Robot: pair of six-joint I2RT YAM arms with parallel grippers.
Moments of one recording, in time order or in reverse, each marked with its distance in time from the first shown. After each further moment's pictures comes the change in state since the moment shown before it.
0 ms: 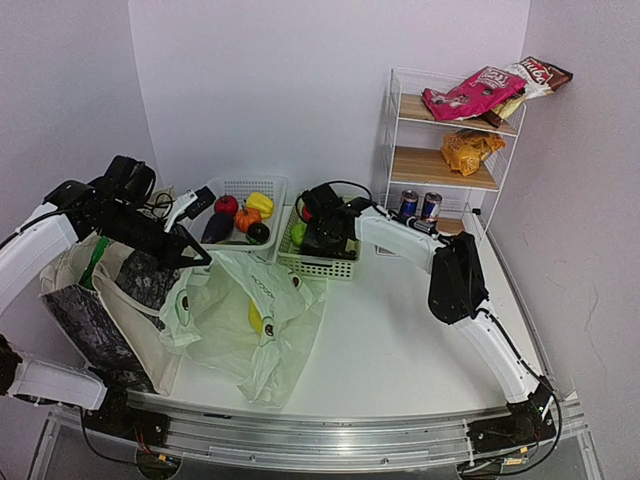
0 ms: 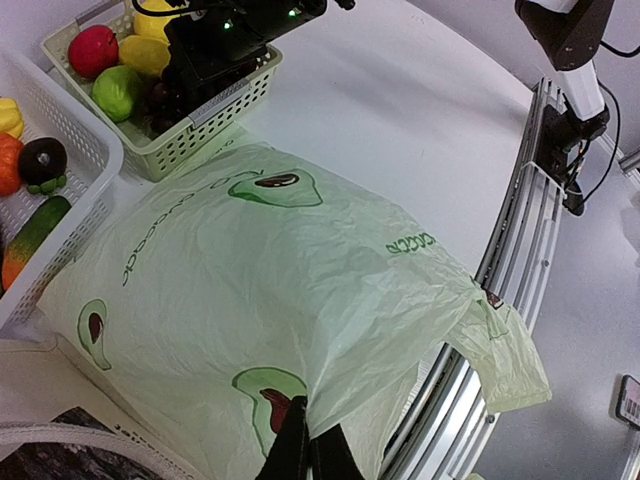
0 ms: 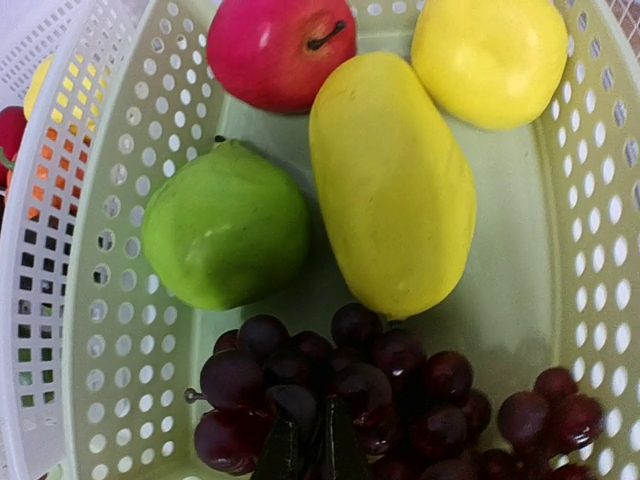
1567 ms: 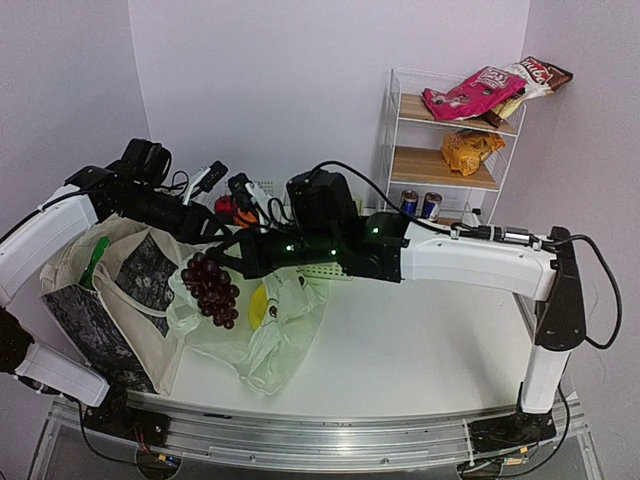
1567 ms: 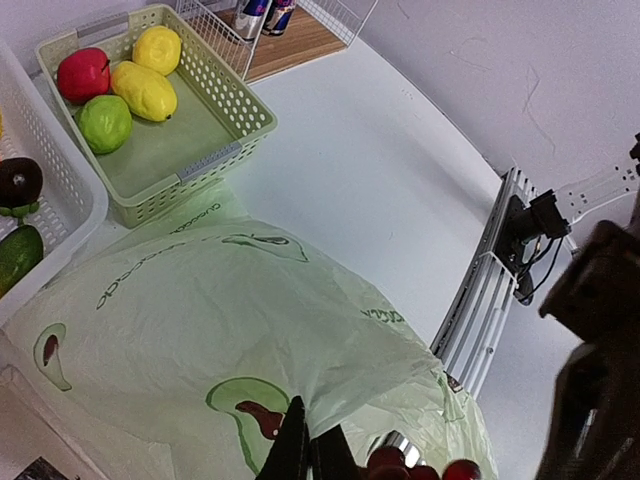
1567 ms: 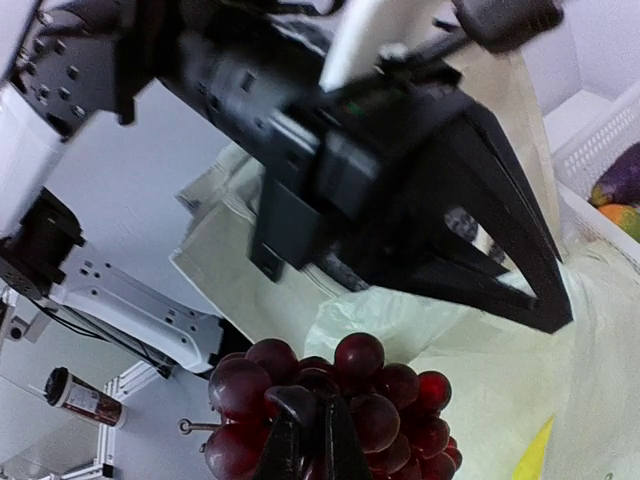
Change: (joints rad) left arm 0.000 0.144 0.104 0.143 0.104 -0.261; right arm 0.409 -0.737 -0.766 0.642 -0.585 -0.305
